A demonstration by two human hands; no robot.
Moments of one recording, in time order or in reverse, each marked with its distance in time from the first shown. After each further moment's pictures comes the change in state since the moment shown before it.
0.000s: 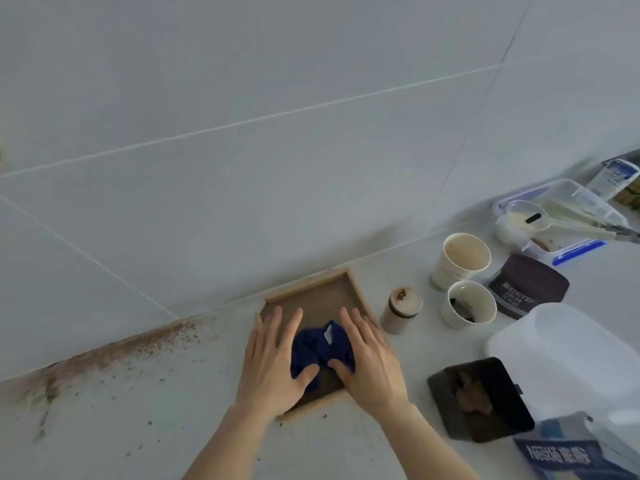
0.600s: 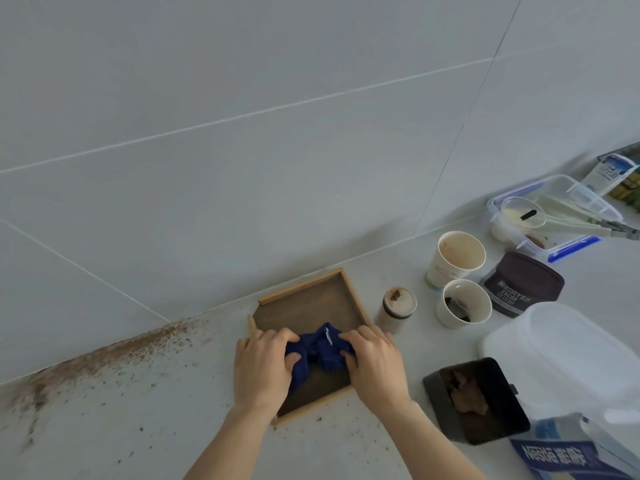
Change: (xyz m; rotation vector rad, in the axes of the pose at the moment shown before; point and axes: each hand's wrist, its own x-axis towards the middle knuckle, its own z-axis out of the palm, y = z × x) left_hand 0.009 0.013 -0.007 0.041 0.179 -0.095; right_hand 0.009 0.013 0.000 -0.094 0.151 -0.018
